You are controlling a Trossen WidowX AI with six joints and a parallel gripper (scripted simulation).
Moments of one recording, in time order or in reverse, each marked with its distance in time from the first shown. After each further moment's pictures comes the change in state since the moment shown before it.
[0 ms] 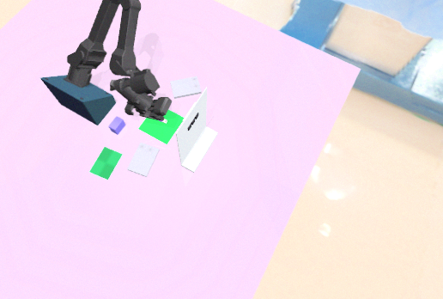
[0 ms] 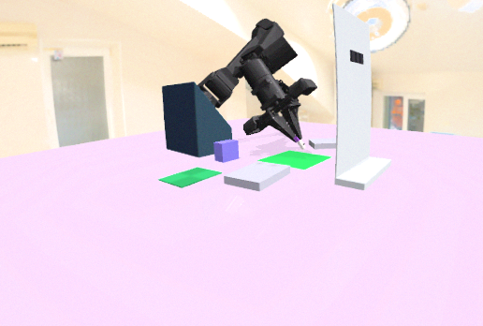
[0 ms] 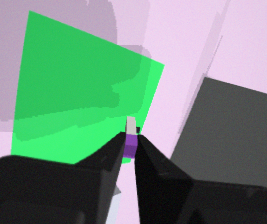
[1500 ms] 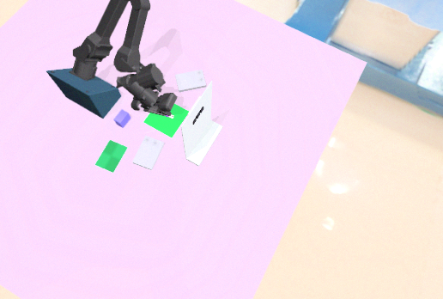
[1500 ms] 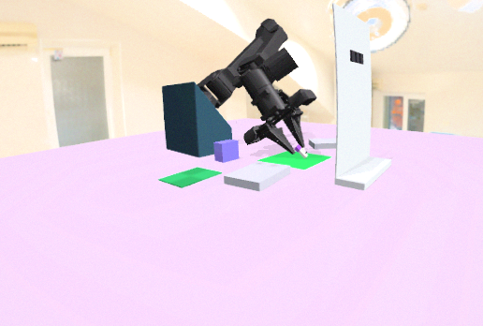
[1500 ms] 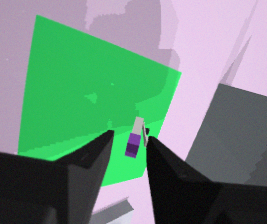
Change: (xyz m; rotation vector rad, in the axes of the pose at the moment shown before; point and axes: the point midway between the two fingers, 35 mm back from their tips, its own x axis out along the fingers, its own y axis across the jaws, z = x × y) arm 0.017 0.015 0.004 0.007 -0.005 -0.004
